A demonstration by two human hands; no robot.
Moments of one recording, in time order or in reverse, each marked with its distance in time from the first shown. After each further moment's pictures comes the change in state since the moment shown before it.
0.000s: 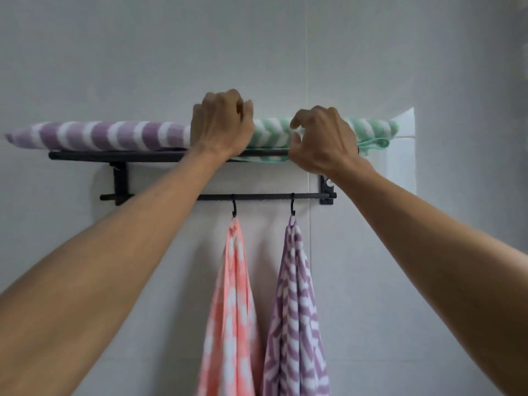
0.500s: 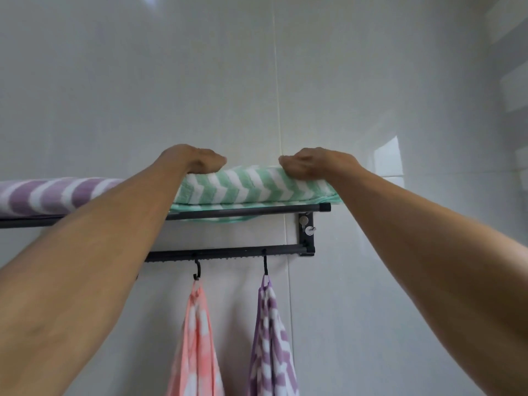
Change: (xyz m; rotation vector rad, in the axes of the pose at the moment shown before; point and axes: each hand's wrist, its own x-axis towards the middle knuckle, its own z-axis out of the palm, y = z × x) left_hand 0.109 0.001 0.074 0.222 -0.976 -0.340; right_hand 0.113 0.091 0.008 -0.090 -0.549 0.325
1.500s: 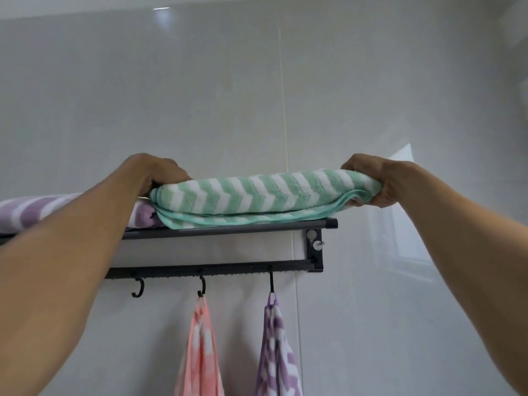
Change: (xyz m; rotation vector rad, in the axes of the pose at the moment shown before) left_hand 0.000 -0.057 -0.020 -0.175 -0.068 -0.145; right_hand 0.024 0.098 -0.014 1.041 -0.327 0.330
